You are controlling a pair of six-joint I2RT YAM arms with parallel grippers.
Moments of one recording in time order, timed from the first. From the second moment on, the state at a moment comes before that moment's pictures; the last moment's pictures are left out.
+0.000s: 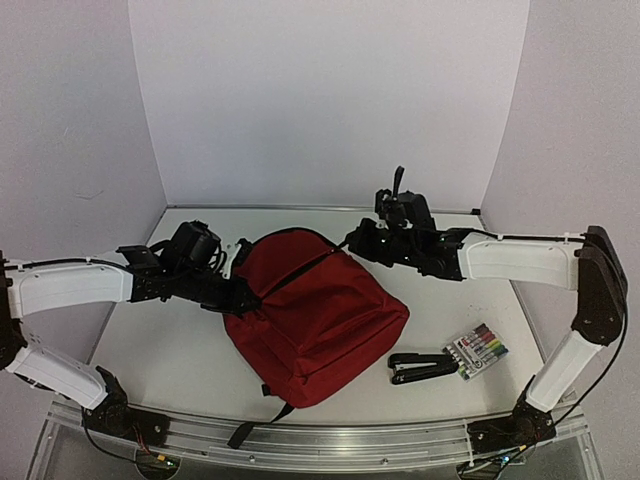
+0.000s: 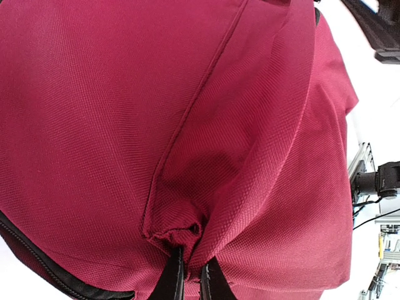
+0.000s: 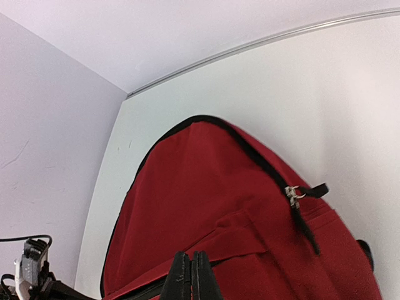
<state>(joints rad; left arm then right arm) -0.77 1.31 0.84 -0.32 0.25 -0.52 0.79 1.67 1.18 0.03 0.13 0.81</state>
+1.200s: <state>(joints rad) -0.88 1.25 1.01 -0.56 0.18 -0.65 0.76 1.89 1.49 -0.09 -0.09 0.62</state>
